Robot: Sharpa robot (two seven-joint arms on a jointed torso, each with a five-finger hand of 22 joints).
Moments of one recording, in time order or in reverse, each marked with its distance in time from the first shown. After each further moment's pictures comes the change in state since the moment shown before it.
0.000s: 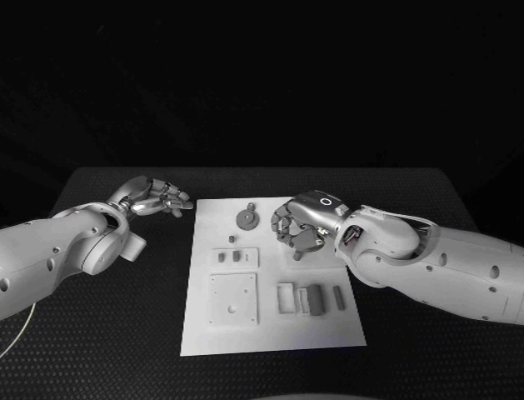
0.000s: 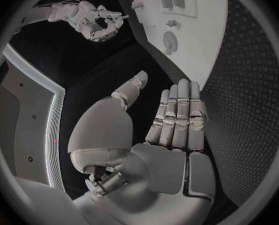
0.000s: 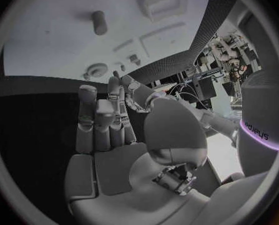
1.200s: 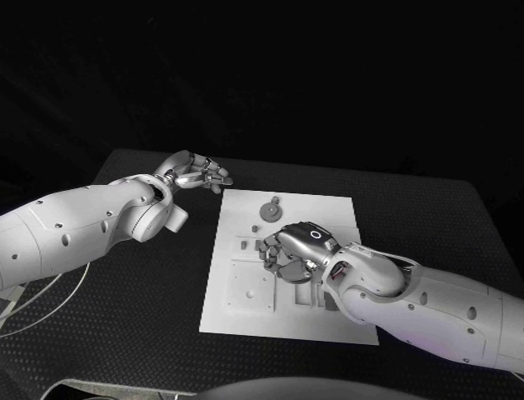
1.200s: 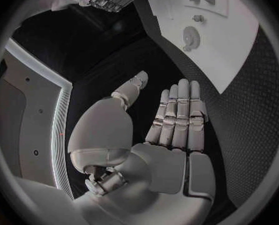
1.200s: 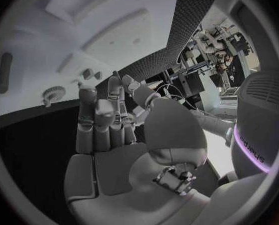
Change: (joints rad) left arm 0.009 0.050 0.000 0.000 0.048 -0.038 0.004; left_hand -0.004 0.004 -0.003 -0.003 0.023 0.000 0.000 0.000 0.000 0.000 0.000 0.000 0.000 0.003 -0.004 -0.020 0.015 -0.001 0.004 -0.004 0.000 -0.009; right arm -0.160 0.158 -0.008 -0.077 0.006 -0.069 0.054; right_hand 0.000 0.000 0.003 -0.003 0.000 -0.002 0.002 0.000 0.002 0.000 0.000 0.000 0.000 0.000 0.000 0.000 0.001 0.000 0.007 0.000 0.000 0.000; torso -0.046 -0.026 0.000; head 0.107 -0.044
